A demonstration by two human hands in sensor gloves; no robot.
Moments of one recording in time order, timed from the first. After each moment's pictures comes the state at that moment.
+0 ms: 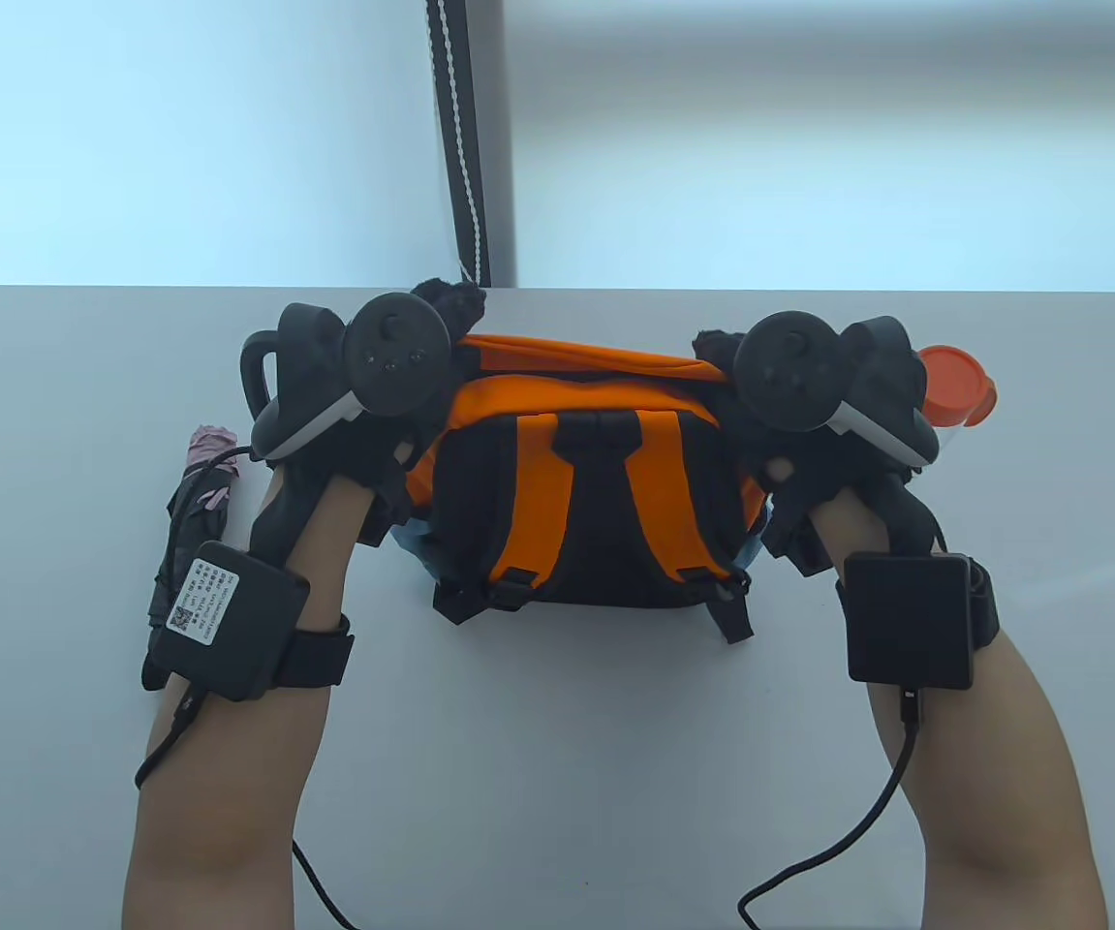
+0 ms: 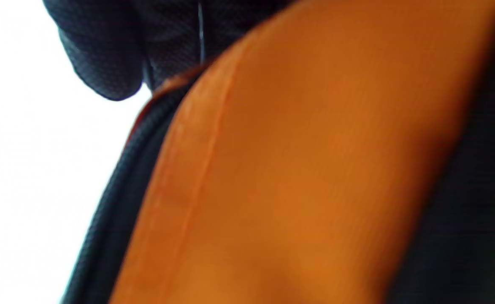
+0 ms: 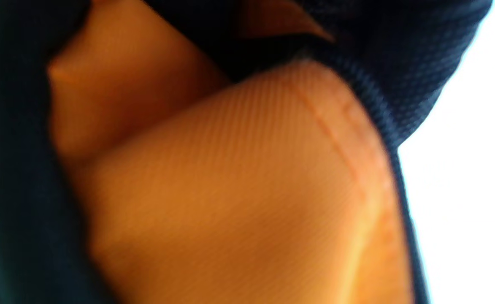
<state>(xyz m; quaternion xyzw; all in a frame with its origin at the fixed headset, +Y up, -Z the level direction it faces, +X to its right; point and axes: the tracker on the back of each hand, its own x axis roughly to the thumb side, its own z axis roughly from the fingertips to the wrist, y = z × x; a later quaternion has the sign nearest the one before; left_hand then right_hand) -0.163 -0.494 -0.317 0.13 -0.14 0.13 0.97 0.146 -0.516 -0.317 0.15 -0.03 0.98 0.15</state>
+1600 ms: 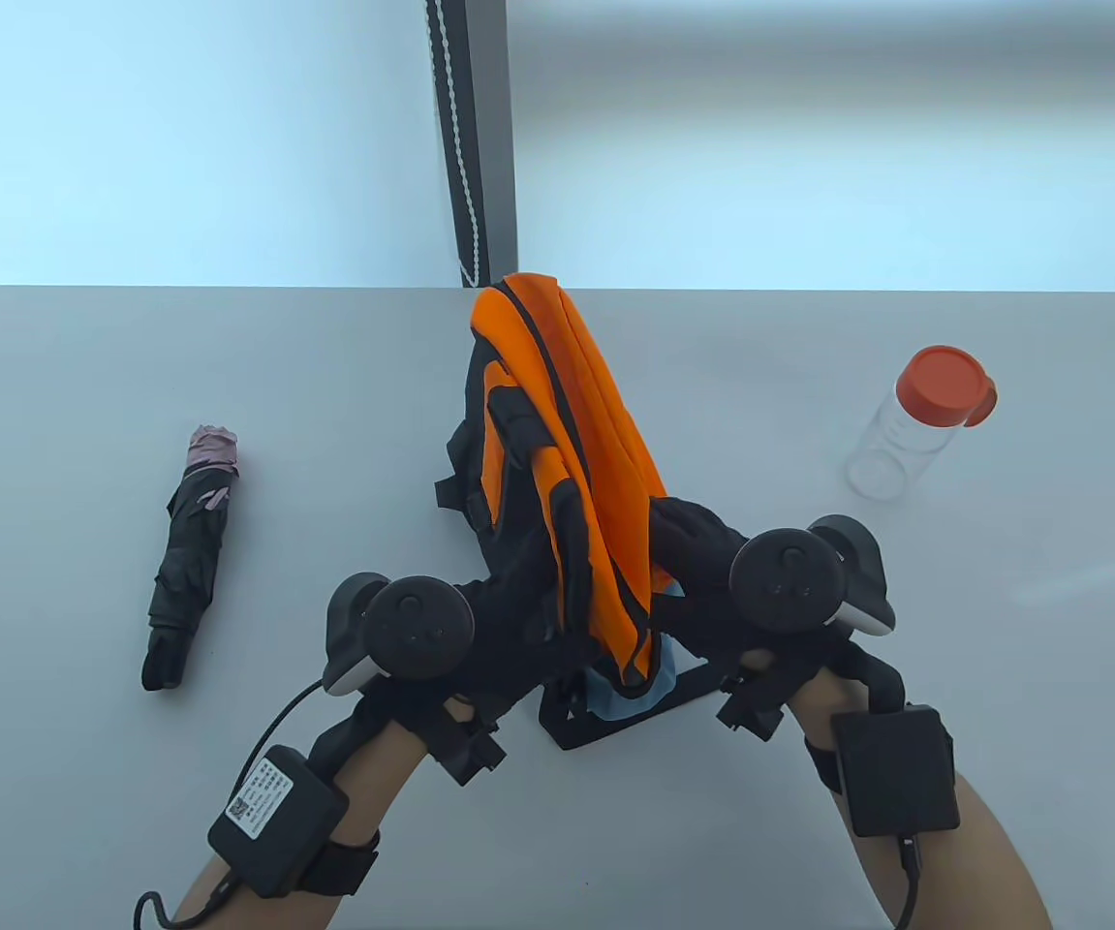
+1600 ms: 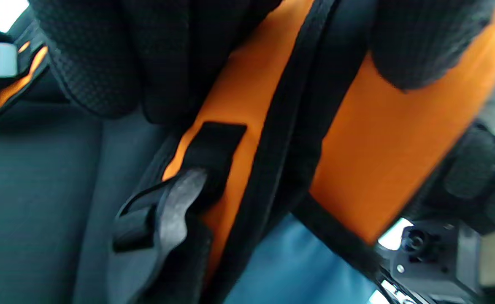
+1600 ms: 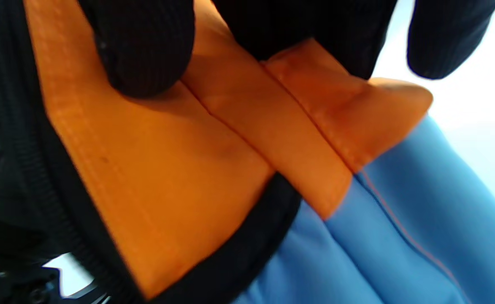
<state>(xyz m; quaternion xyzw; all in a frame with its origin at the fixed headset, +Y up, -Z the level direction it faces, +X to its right) -0.117 -0.636 -0.214 0.02 -0.29 0.33 0.90 0.119 -0.608 -0.232 0.31 -0.05 0.91 0.26</state>
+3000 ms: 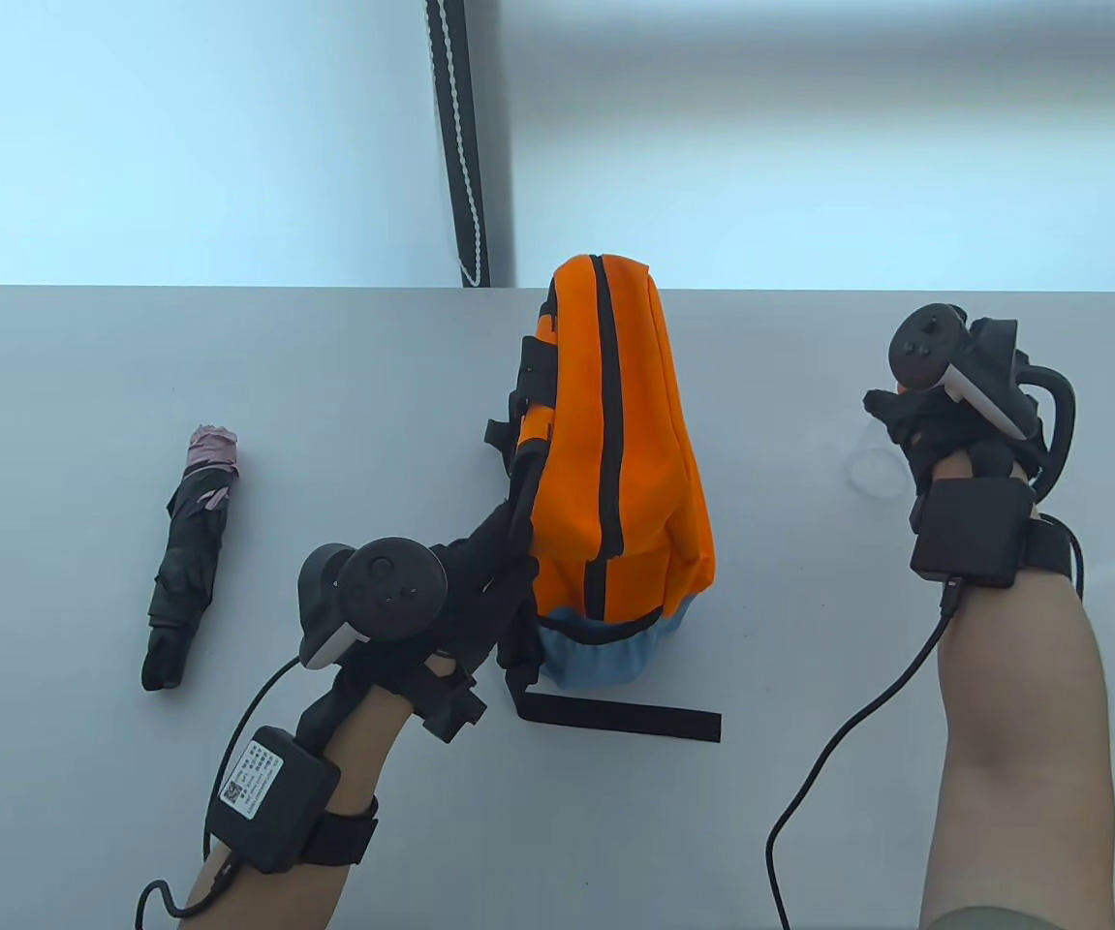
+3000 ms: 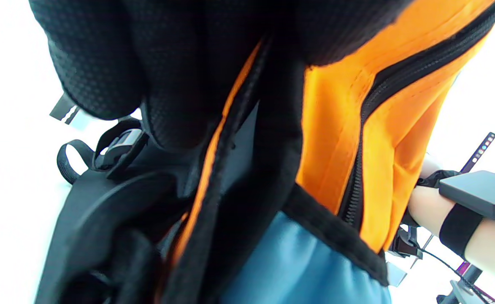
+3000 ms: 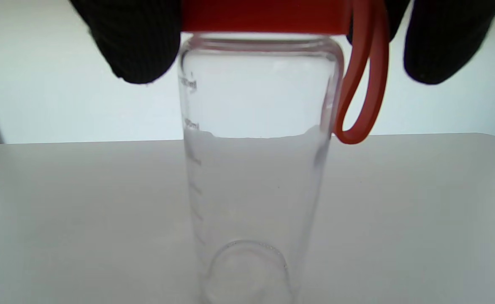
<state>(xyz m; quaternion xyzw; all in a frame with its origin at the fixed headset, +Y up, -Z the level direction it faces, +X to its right) -0.146 -0.637 -0.235 0.03 -0.24 0.31 0.92 0.298 -0.618 -0.392 -0.10 0.05 0.99 -0.01</state>
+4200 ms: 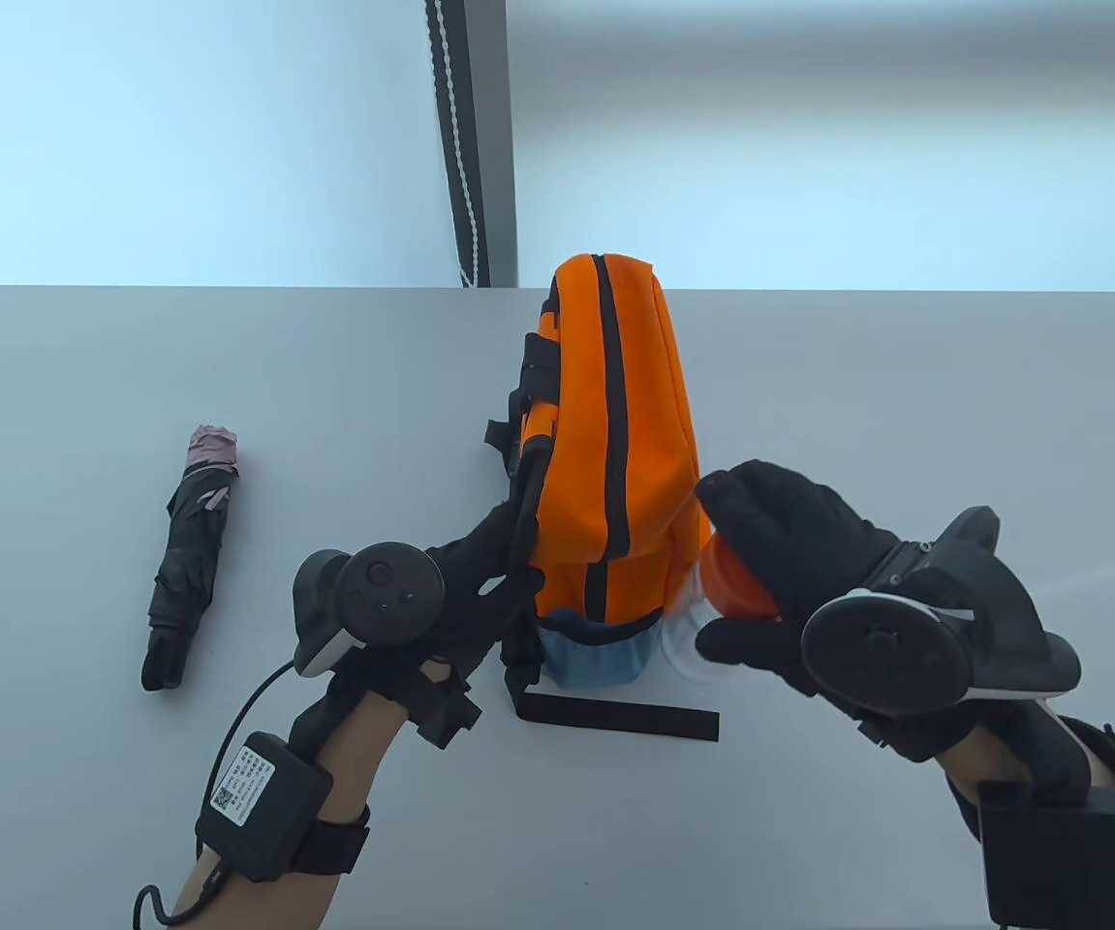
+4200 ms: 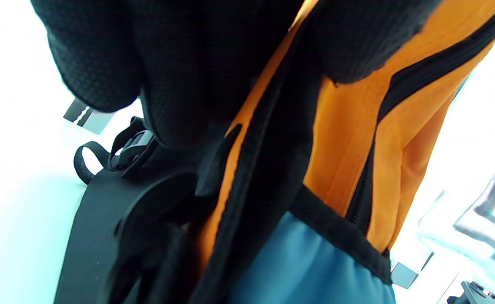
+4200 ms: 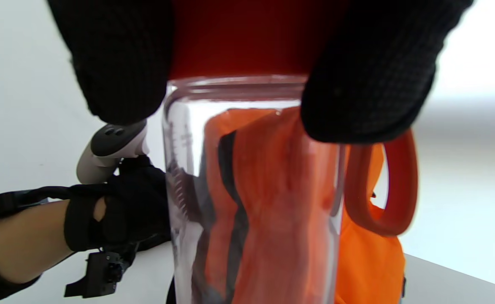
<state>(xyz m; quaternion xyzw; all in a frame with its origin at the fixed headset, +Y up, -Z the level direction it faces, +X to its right) -0.149 -0.637 -0.231 0.03 -0.22 0.31 0.92 0.129 -0.462 -0.157 0.38 -0.08 0.92 0.07</state>
